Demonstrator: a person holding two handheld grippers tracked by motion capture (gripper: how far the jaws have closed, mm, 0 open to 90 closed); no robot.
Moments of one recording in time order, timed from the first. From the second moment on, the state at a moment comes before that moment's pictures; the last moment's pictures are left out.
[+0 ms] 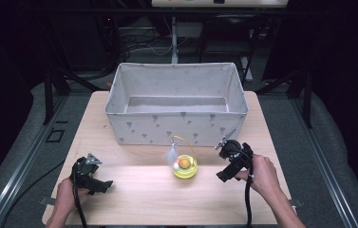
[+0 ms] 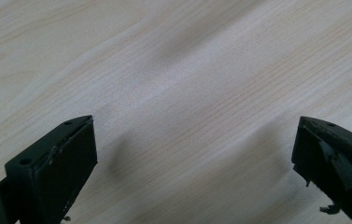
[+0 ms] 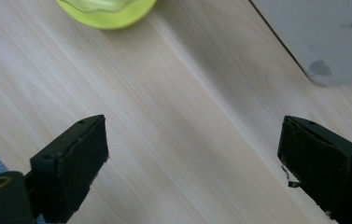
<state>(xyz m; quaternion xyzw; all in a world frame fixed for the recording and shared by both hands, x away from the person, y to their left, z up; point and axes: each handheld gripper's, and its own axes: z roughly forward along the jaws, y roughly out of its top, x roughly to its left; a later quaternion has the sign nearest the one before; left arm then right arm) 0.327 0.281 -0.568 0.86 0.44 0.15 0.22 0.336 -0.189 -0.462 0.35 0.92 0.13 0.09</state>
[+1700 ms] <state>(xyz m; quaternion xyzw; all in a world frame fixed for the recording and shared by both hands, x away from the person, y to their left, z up) 0.328 0.283 -0.568 0.86 0.44 0.14 0.22 0.362 -0.079 -0.394 0.18 0.98 0.10 0.08</state>
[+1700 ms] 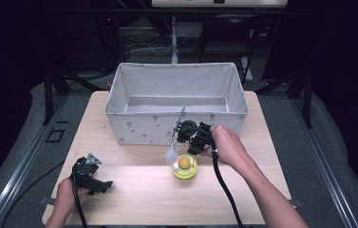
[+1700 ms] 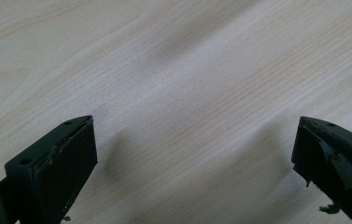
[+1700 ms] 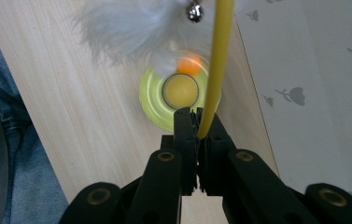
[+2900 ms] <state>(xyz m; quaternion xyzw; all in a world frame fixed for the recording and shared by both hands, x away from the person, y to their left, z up) 0.327 0.282 -0.568 0.86 0.44 0.14 0.23 0.361 -0.091 -0.354 0.19 0.97 0.13 0.09</state>
